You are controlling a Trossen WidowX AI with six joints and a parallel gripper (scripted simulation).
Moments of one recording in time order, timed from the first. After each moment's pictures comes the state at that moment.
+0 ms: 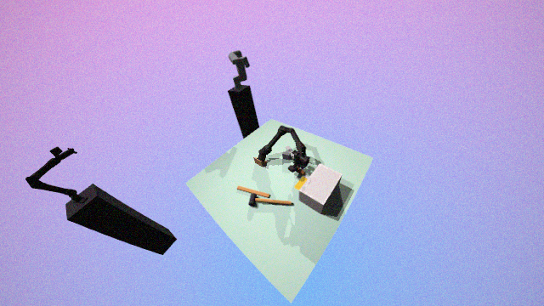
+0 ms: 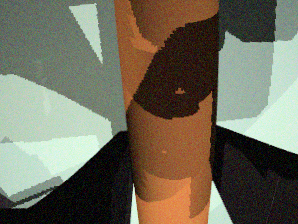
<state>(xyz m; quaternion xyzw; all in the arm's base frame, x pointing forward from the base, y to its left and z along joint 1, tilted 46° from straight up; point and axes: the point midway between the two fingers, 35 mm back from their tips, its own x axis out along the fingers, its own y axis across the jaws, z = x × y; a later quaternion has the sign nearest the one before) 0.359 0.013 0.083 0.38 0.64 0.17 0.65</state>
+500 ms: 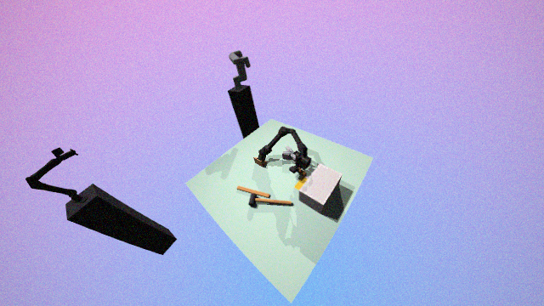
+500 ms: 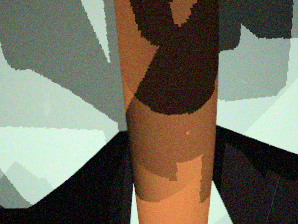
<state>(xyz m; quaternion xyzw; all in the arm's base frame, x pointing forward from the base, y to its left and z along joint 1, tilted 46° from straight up) 0.373 0.009 0.082 0.38 0.64 0.17 0.65</state>
